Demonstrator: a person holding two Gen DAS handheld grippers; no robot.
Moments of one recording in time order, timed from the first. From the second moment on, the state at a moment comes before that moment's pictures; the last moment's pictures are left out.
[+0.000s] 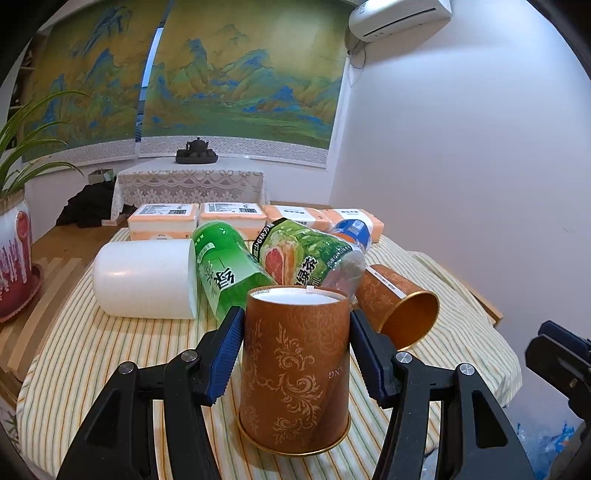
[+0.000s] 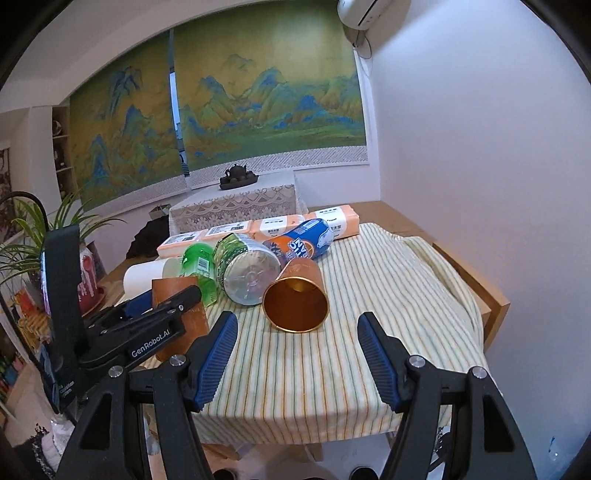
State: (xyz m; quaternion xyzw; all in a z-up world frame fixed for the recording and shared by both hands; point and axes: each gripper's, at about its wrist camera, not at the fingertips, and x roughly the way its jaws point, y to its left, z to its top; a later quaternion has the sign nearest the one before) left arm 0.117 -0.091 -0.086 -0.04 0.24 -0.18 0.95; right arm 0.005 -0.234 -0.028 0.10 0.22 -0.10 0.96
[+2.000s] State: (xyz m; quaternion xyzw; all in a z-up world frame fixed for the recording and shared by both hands) left arm -0.141 -0.008 -0.007 0.00 0.14 -0.01 0.99; right arm -0.105 -0.149 -0.002 0.05 0.13 -0.08 0.99
